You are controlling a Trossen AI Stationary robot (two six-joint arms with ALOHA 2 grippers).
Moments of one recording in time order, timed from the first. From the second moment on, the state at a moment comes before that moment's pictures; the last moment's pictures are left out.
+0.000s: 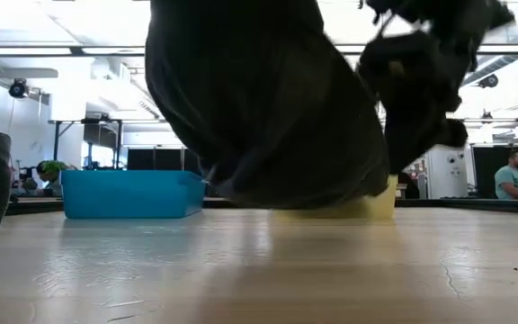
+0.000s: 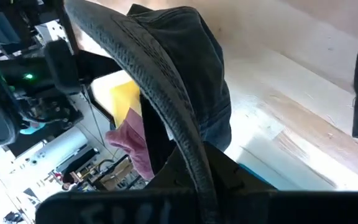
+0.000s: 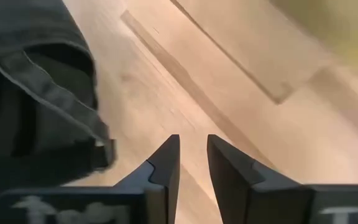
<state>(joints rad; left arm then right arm) -0.81 2.12 2.09 -1.56 -0.82 0.34 0.24 1.48 0.83 -0.43 0.14 1.03</state>
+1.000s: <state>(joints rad) -0.75 2.12 2.02 -1.36 -0.90 0.43 0.21 1.64 1.08 -0.06 -0.09 0.86</state>
